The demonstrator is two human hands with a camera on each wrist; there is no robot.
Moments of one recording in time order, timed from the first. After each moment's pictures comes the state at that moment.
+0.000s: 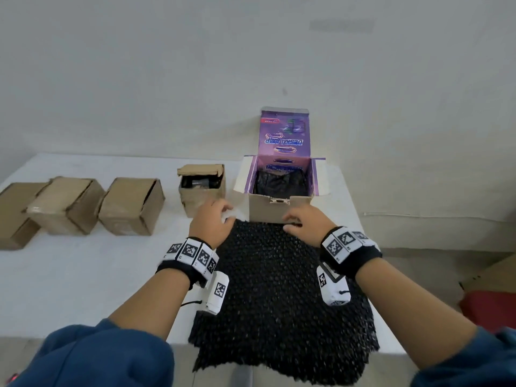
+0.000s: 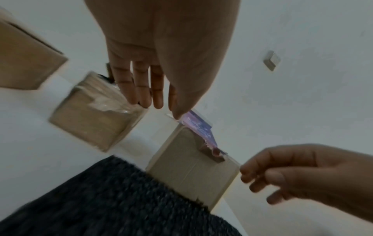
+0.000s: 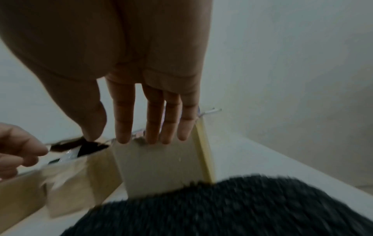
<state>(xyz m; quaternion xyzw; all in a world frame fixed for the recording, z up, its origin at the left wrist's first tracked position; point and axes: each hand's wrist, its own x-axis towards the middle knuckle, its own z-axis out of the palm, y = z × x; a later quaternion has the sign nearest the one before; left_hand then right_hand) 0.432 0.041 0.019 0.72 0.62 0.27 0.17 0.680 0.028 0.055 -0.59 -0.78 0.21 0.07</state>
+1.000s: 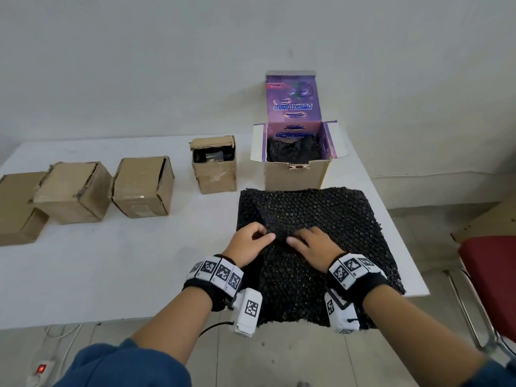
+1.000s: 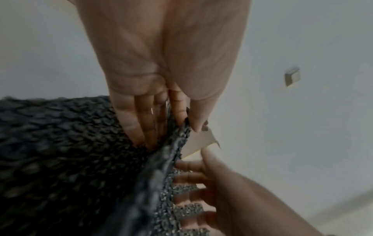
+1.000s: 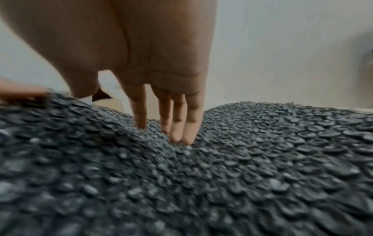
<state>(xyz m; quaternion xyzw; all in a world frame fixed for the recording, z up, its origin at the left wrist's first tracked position) 0.422 -0.032 -0.038 0.63 0.54 0.23 0.50 0.617 -0.067 -0.025 -0.70 -0.64 0.32 0.04</state>
